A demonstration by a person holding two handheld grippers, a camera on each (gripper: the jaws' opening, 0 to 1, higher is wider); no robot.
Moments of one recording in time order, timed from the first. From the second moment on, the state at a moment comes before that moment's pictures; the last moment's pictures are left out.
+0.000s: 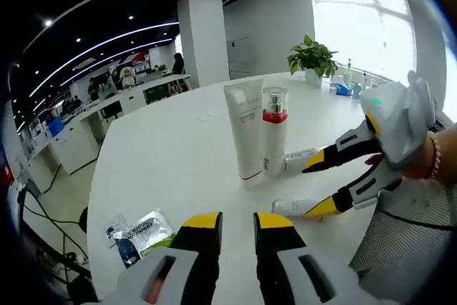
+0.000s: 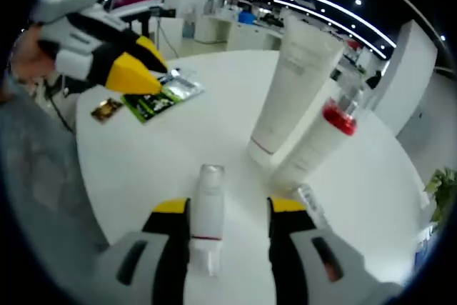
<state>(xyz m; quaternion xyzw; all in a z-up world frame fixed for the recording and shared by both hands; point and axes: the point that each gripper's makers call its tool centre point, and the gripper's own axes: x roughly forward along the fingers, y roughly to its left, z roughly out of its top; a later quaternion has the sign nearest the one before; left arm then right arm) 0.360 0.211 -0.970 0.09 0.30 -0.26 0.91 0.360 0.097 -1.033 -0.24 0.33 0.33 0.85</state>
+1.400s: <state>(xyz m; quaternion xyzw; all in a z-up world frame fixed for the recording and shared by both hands) 0.307 0.169 -1.020 0.13 0.39 -0.41 0.82 0.314 0.117 -1.052 -0.28 0.37 0.45 0.76</state>
